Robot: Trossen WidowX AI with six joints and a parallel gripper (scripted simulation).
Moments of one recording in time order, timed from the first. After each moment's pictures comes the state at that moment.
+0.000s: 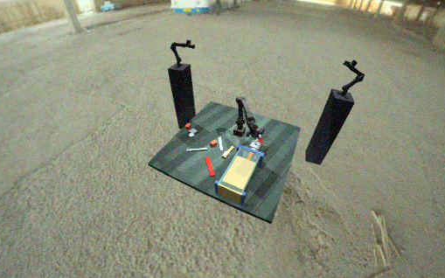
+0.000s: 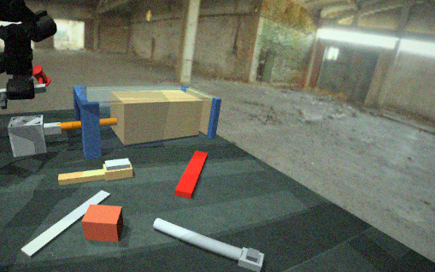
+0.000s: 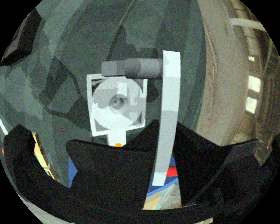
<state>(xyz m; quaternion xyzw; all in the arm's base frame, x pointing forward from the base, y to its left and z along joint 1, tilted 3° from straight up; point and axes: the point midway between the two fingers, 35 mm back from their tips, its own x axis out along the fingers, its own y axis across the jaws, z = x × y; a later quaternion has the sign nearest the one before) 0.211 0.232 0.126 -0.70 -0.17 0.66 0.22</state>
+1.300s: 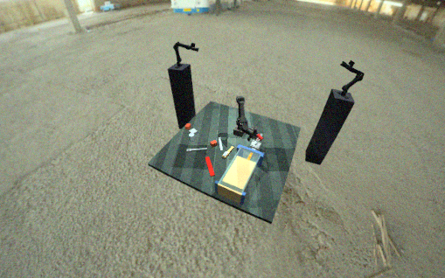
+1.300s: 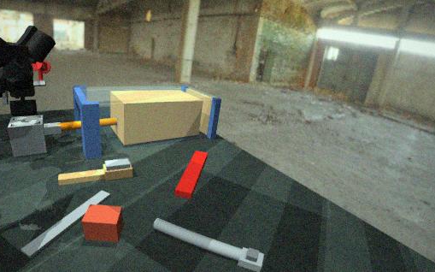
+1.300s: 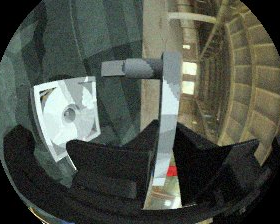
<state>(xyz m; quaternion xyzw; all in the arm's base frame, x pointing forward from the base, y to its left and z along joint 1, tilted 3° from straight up) 0.211 0.232 0.130 -0.61 -0.39 0.56 0.41</state>
